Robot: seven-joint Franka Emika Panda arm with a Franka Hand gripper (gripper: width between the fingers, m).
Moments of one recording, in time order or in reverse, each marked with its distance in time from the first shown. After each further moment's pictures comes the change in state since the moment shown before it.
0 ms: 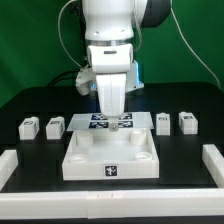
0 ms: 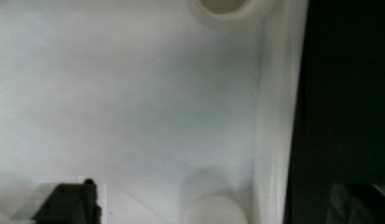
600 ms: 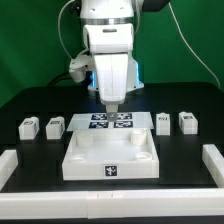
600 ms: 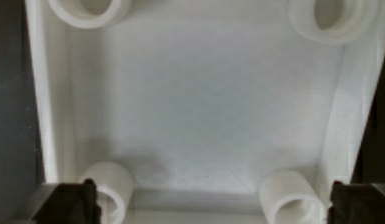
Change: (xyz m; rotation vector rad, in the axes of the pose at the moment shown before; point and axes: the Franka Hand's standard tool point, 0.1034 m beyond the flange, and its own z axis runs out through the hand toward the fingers) arm -0.006 0.048 -0.045 -0.034 -0.019 -0.075
